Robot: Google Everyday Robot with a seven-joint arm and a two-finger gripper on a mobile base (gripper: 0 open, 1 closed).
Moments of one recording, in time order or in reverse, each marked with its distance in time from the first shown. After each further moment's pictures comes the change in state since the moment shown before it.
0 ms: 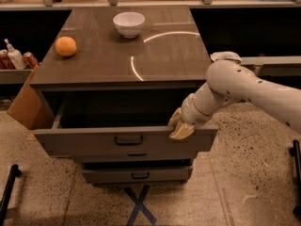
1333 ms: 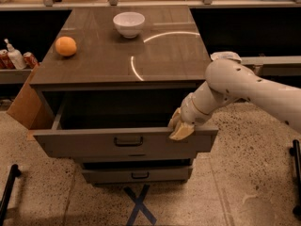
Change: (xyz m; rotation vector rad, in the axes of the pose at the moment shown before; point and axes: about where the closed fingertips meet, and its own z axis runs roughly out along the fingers) arm -0.003 0.001 -0.002 -0.006 -0.001 -0.001
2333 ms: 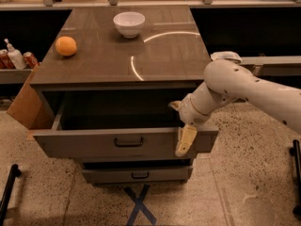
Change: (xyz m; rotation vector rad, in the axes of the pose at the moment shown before) arm -0.001 0.001 0.001 -0.004 -0.001 -0.001
